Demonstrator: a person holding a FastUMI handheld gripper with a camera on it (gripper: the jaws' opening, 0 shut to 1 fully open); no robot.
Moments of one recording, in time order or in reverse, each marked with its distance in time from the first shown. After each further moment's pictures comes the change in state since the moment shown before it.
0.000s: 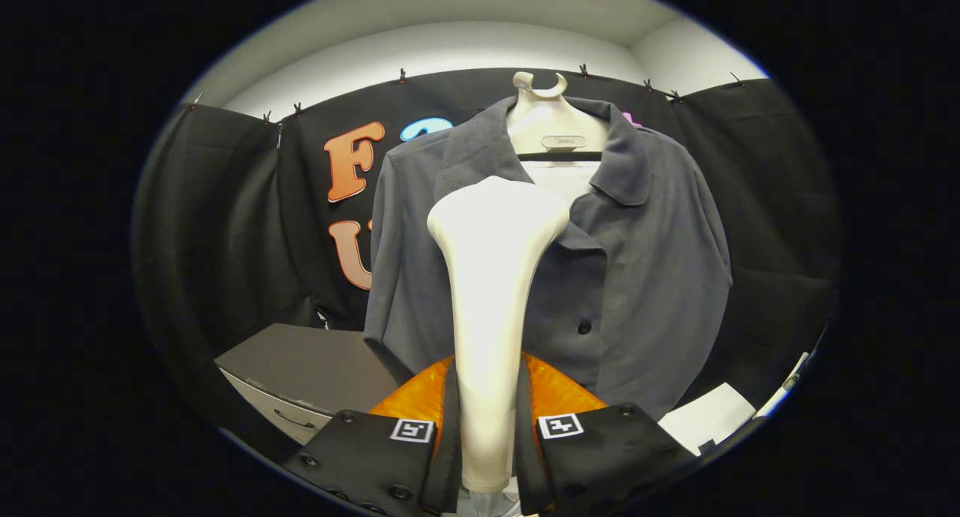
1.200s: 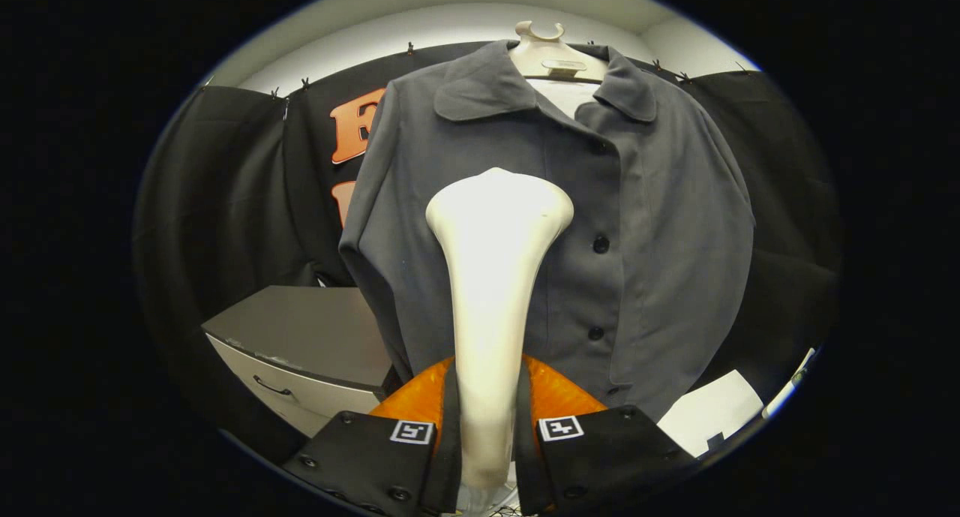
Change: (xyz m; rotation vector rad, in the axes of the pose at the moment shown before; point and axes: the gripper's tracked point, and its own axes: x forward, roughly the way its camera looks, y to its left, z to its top) arm 0.017 -0.010 -0.103 -0.001 0.126 0.024
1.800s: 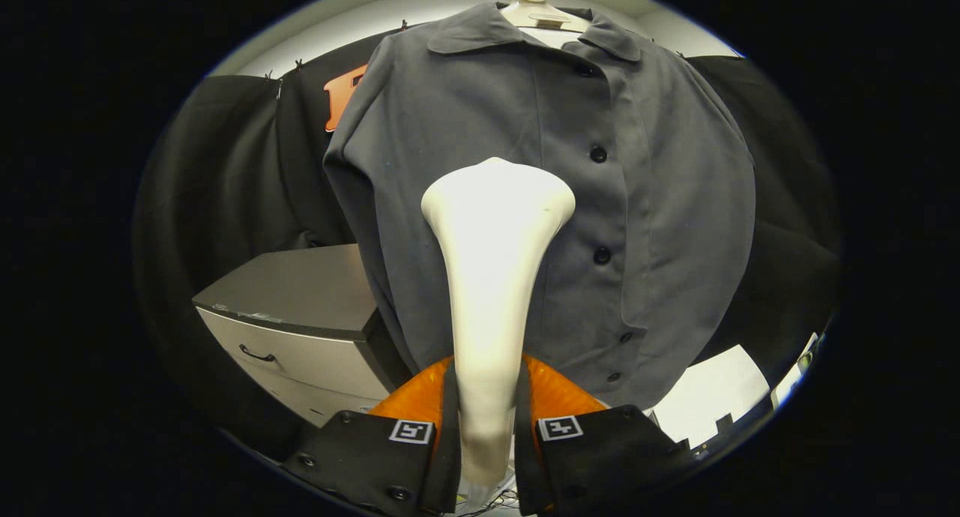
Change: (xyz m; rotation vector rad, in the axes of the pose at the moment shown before) arm 0.005 -0.003 -0.071 0.021 0.118 -0.012
